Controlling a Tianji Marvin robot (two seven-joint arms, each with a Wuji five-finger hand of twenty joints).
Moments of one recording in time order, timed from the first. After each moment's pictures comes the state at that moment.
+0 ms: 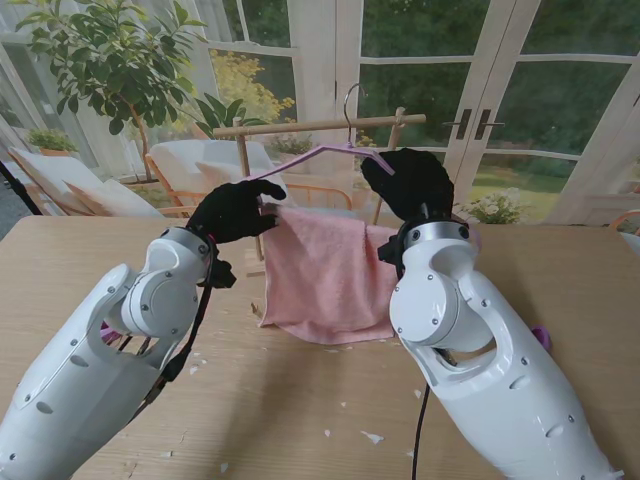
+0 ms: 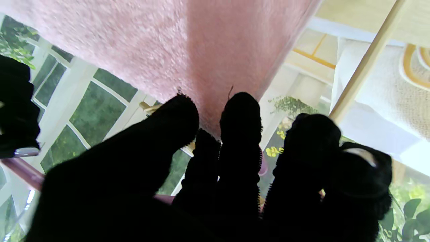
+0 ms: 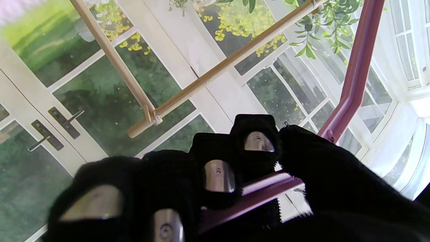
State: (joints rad) left arm 1.29 -1.12 -1.13 -1.79 0.56 0.23 -0.10; right arm -1.33 -1.21 1.09 -1.93 -0.62 0.53 -0.28; left_hand 0.68 -0.53 0.90 -0.13 0.60 0.08 0.42 0.30 1.14 0.12 0.93 0.74 1.08 0.45 1.17 0.92 0.72 0.69 1.56 0.93; right_hand 0.34 -0.26 0.76 0.05 1.12 -0.18 1.25 1.30 1.27 -0.09 1.41 1.14 1.29 -0.04 1.70 1.06 1.20 0.06 1.90 0.26
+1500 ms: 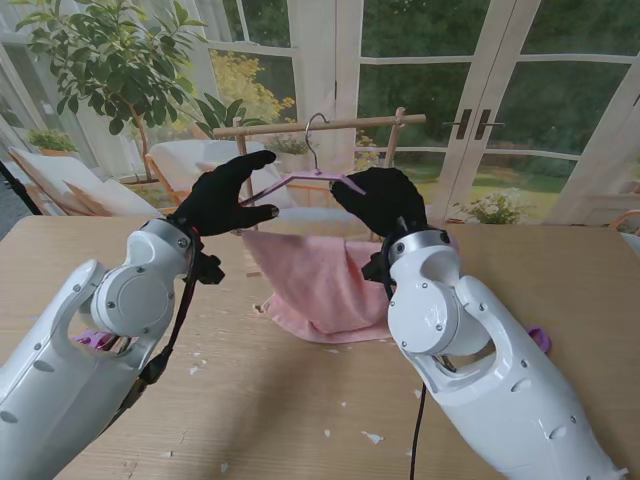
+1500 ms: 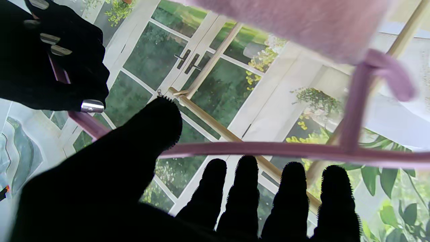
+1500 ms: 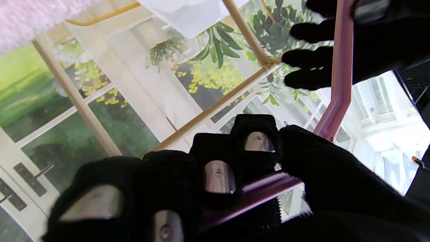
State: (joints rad) left arm 1.32 -1.09 -1.19 -1.89 0.48 0.20 -0.15; right arm -1.33 -1.17 1.05 -1.93 -0.56 0.44 -0.15; left_hand 0.58 -0.51 0.88 -0.13 0.21 0.19 0.30 0.33 0.25 0.18 0.34 0.38 0.16 0.30 0.24 0.58 -0.07 0.38 0.58 0.64; right_hand 0.34 -0.26 0.76 0.05 1.12 -0.18 1.25 1.30 1.28 -0.09 1.41 1.14 1.29 -0.05 1.70 1.08 1.20 0.06 1.90 0.26
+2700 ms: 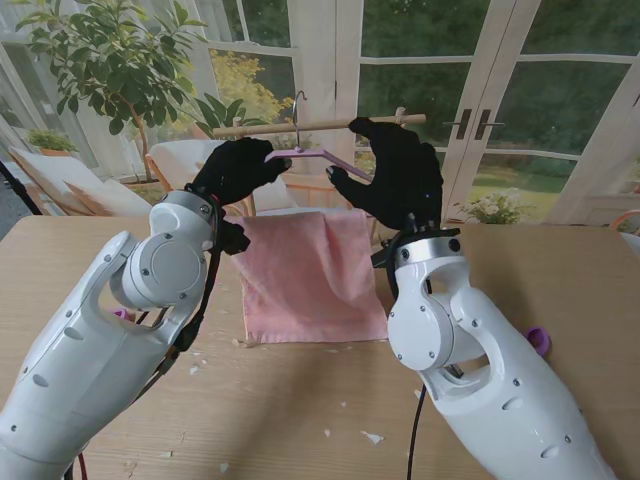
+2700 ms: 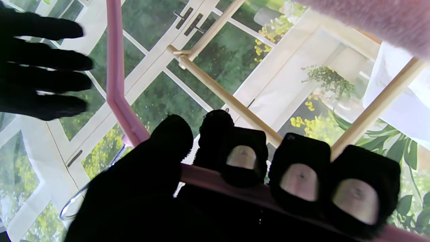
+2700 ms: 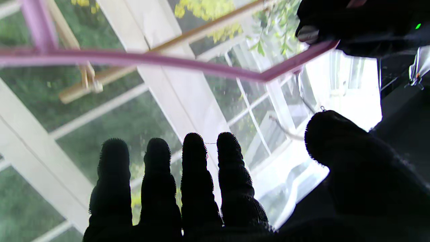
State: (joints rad) left arm 1.18 -1.16 -1.09 -1.84 0.40 0.38 -0.02; right arm -1.37 -1.18 1.07 -1.95 -0.81 0.33 -0.35; left_hand 0.78 -0.23 0.52 -0.16 0.82 0.21 1.06 0.97 1.17 0.19 1.32 1.16 1.13 0.40 1.55 1.14 0.91 0.67 1.68 1.18; right_hand 0.29 -0.39 0.66 0.01 0.46 0.04 0.29 0.57 0.46 0.09 0.54 0.31 0.34 0.11 0.45 0.36 0.17 0.21 0.84 0.26
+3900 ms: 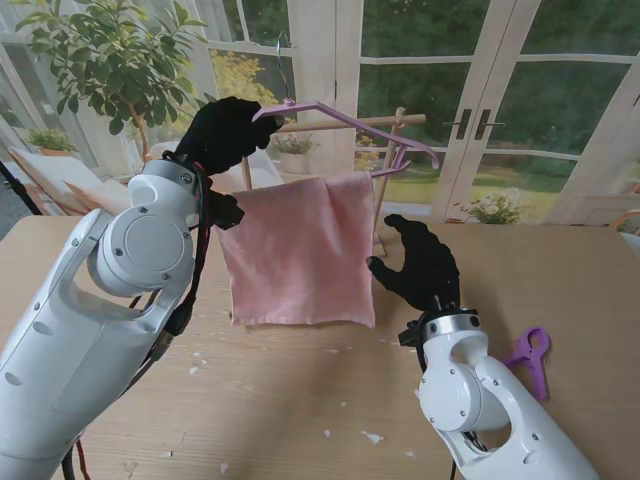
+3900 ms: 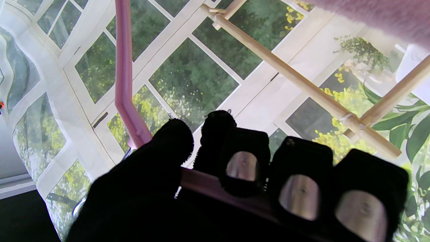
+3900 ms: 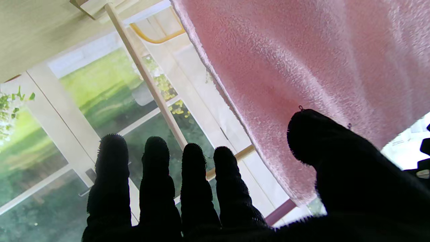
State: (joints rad) left arm 1.15 -1.16 -1.13 -1.97 0.35 0.48 -0.03; right arm -1.64 -1.16 1.19 -1.84 -0.68 0.20 -0.35; left_hand 0.78 -0.20 0.51 -0.13 0.85 0.23 1.04 1.02 1.24 0.20 1.32 1.17 1.20 0.39 1.59 1.13 1.01 0.67 1.73 1.09; right_hand 0.33 -0.41 0.78 0.01 0.28 0.10 0.32 0.60 0.29 0.10 0.65 0.35 0.30 0.14 0.58 0.43 0.18 0.24 0.97 0.26
